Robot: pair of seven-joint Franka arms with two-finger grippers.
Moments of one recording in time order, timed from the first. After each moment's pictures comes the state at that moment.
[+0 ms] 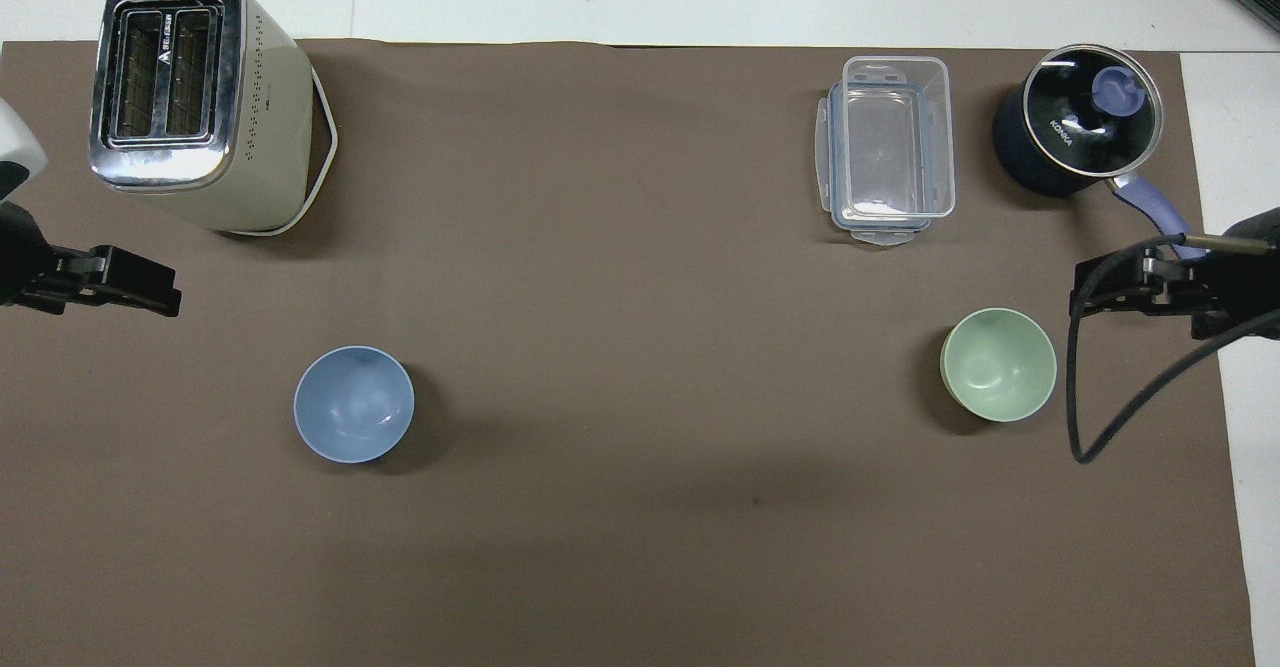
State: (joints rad) left arm -0.05 0.00 -0.02 -1.59 -0.02 1.51 0.03; right arm -0.02 -0.05 0.07 -1.57 -0.01 1.49 0.25
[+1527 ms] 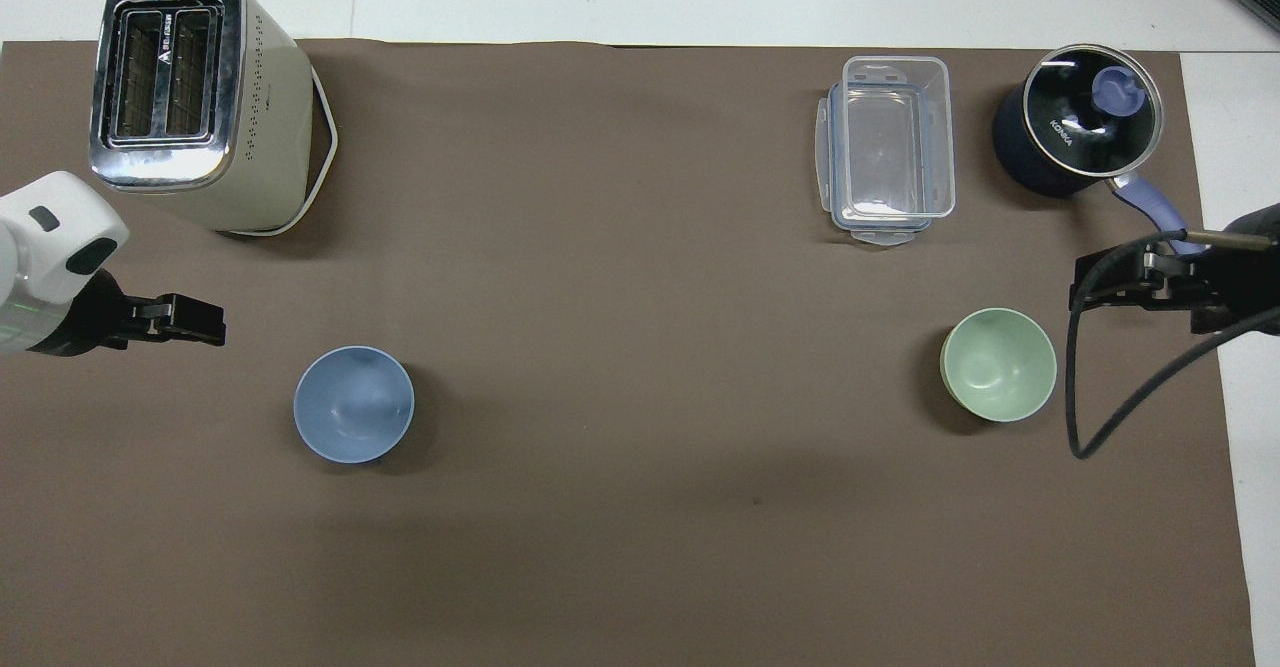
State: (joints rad) left arm -0.01 -0.07 -0.01 -1.98 -0.03 1.84 0.02; right arm -0.02 -0.05 0.07 -1.57 -0.01 1.50 0.25
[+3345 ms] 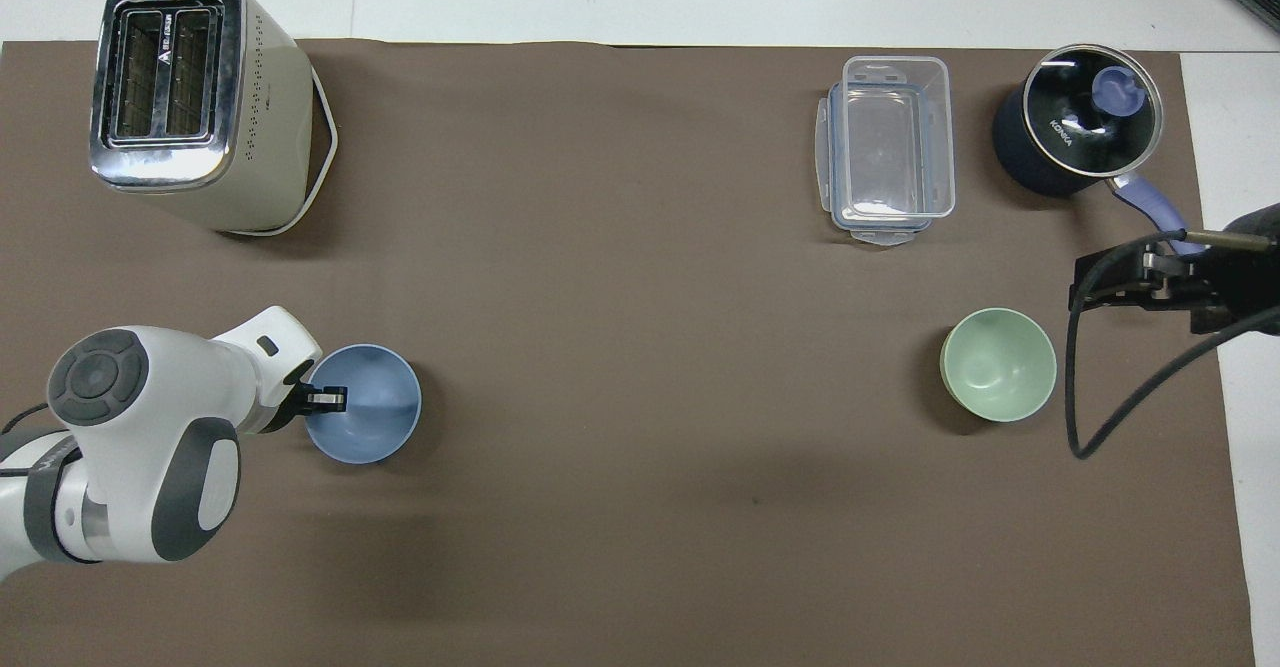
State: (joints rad) left arm -0.11 -0.06 -0.03 -2.44 -0.04 2.38 -0.04; right arm -0.02 -0.05 0.07 -1.57 -0.01 1.50 0.25
